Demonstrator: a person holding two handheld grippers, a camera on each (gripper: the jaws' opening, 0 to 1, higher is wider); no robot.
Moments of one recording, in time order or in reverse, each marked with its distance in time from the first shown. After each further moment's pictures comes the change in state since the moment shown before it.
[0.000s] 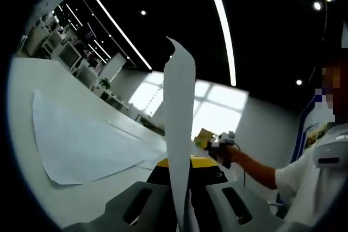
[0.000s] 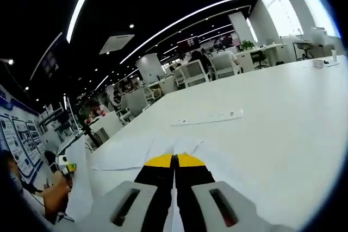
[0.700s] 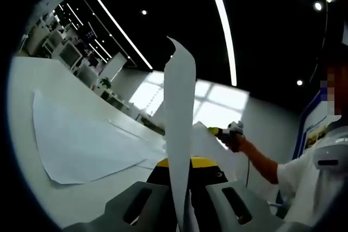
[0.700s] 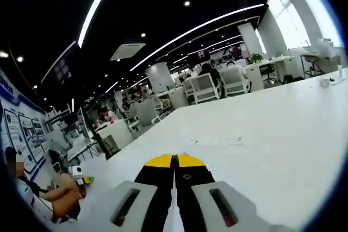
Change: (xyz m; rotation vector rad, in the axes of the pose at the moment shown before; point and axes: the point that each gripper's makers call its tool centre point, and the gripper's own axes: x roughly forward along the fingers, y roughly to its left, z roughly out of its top) left arm -0.003 0.011 0.003 -0.006 0.003 0.004; right arm -0.034 0.046 0.067 -0.058 -0.084 0.071
